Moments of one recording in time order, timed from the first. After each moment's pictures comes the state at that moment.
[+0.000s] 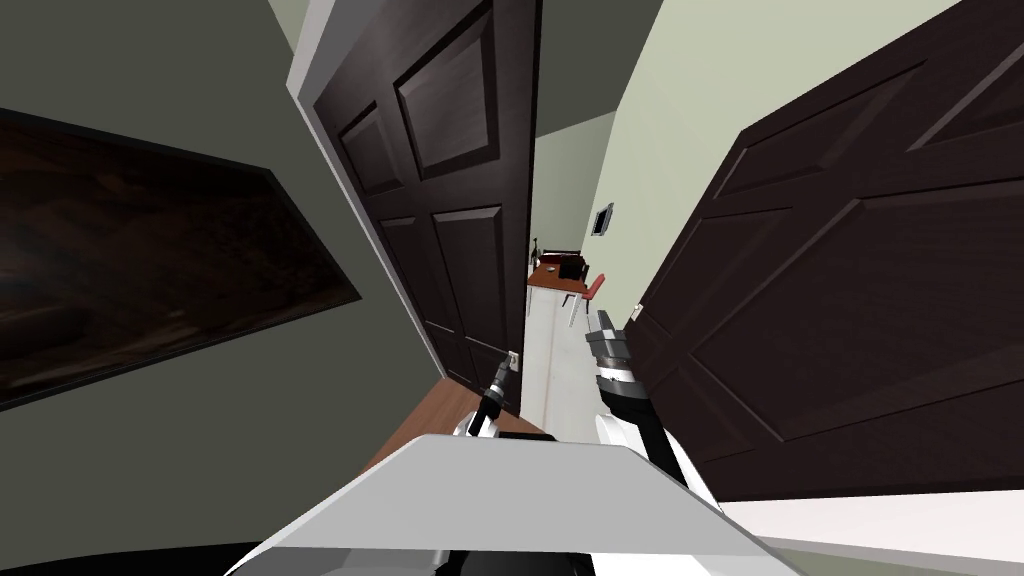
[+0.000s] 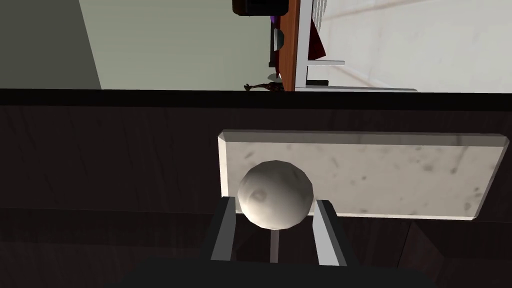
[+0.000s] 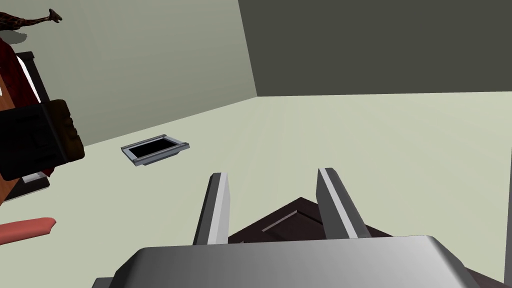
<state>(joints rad) -0.13 -0.02 -0.45 -0.66 0.19 -0.79 -0.10</state>
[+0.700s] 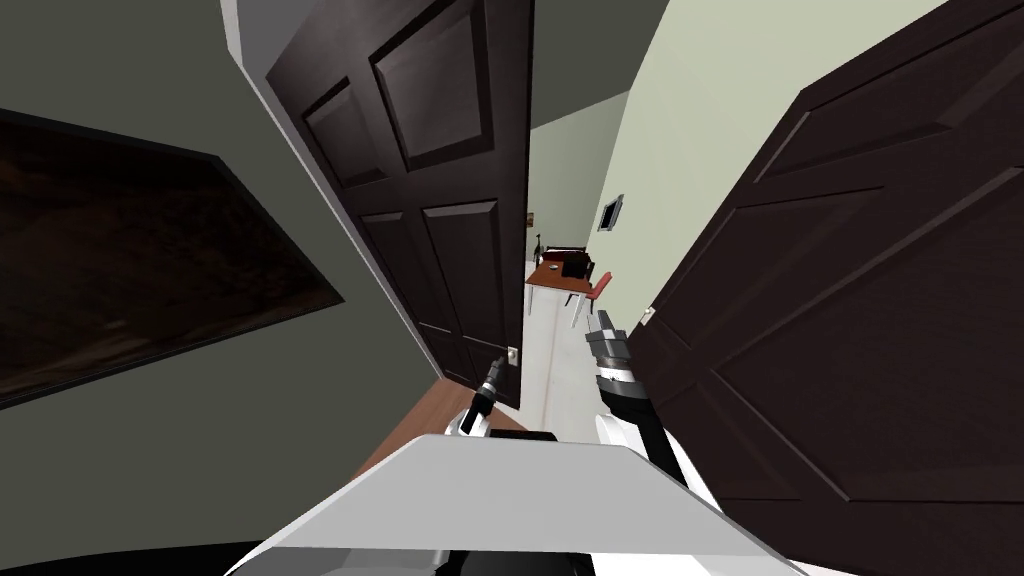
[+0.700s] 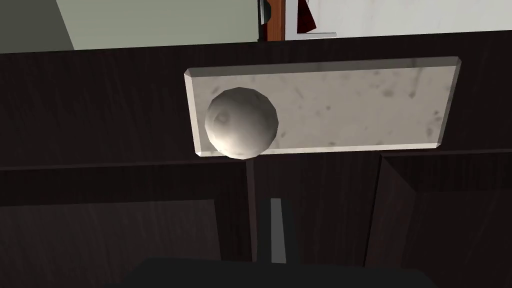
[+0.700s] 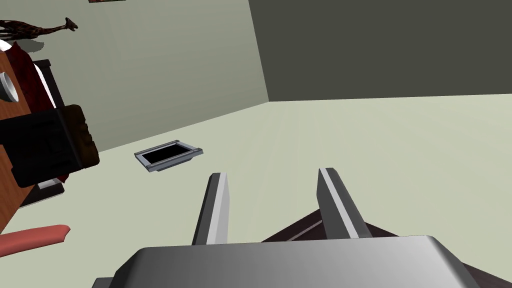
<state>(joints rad) -0.13 0.03 -0.41 -0.66 0.20 -0.79 -0.11</state>
